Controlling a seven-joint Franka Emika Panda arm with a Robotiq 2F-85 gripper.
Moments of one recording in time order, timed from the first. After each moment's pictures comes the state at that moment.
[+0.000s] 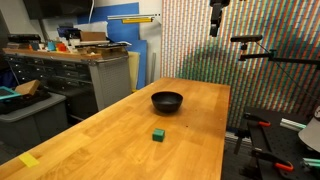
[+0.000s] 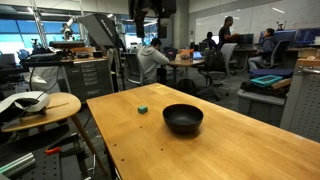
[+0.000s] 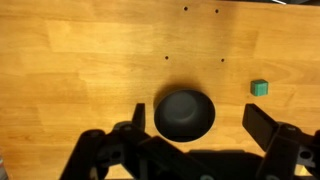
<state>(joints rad) -0.08 -0.42 -0.19 -2.35 -0.03 1.97 -0.27</state>
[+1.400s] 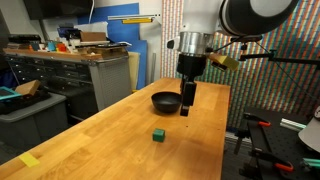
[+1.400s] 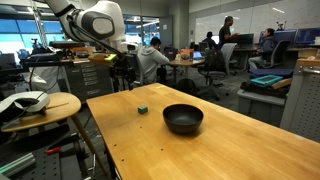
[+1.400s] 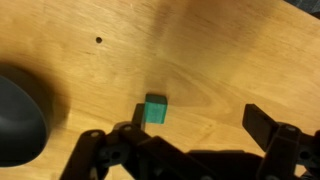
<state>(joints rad) 0.21 0.00 0.18 -2.55 0.07 2.66 -0.04</state>
